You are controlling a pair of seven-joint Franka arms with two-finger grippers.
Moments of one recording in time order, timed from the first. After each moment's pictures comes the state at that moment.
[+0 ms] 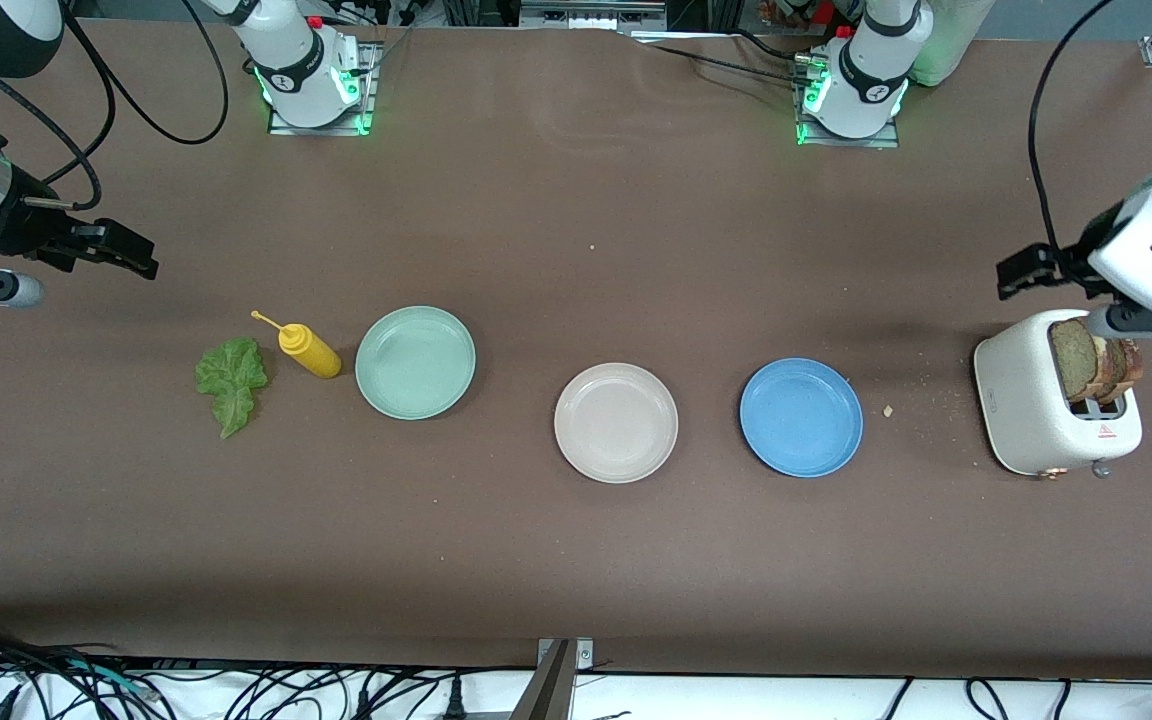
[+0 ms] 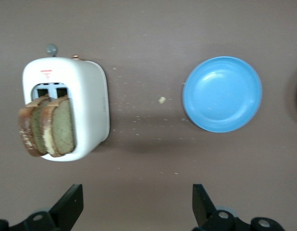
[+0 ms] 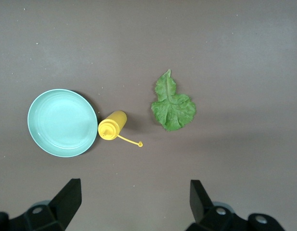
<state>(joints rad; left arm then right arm) 0.07 0.14 -0.08 -1.58 0.09 1.60 -0.05 0.07 0.06 -0.03 -1.62 -0.01 1.63 0.13</state>
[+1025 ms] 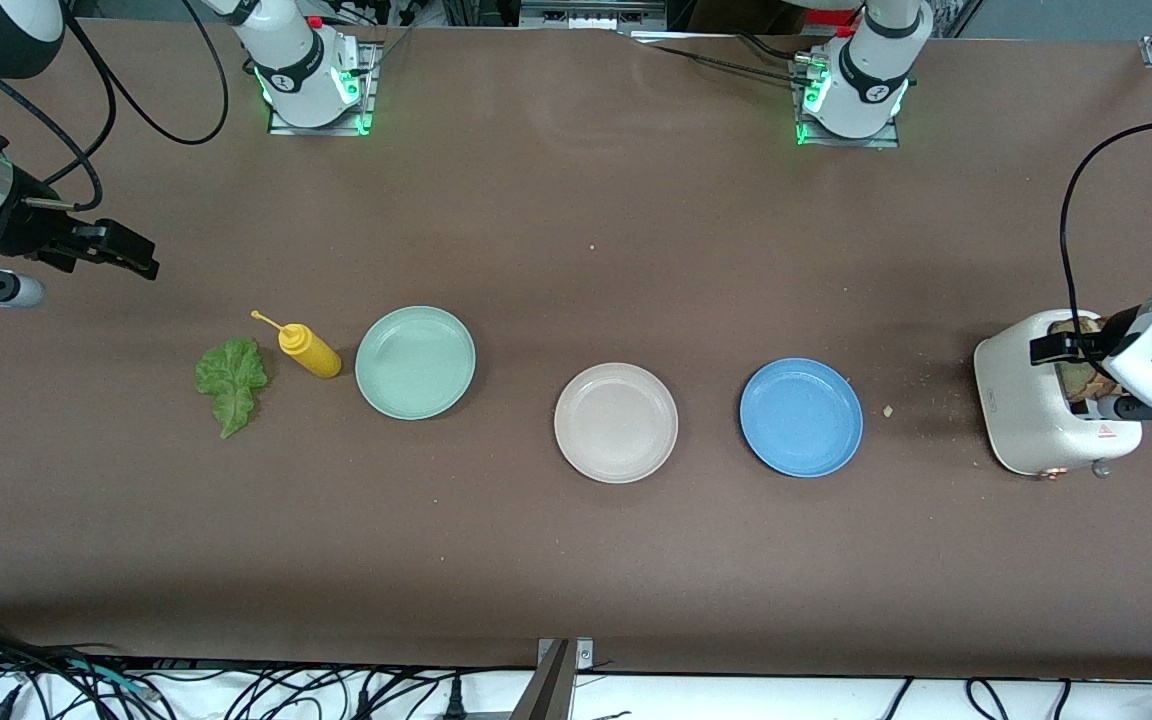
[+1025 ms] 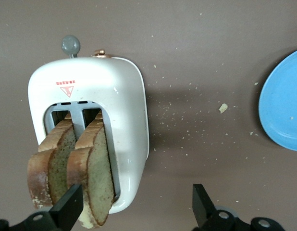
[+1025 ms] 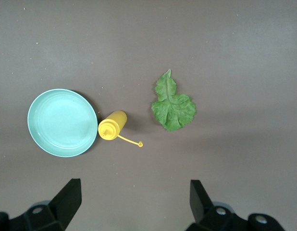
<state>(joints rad) 0.24 0.33 -0.08 -1.66 0.15 1.83 0.15 0.07 0.06 -0.03 -1.62 -0.01 1.63 0.13</state>
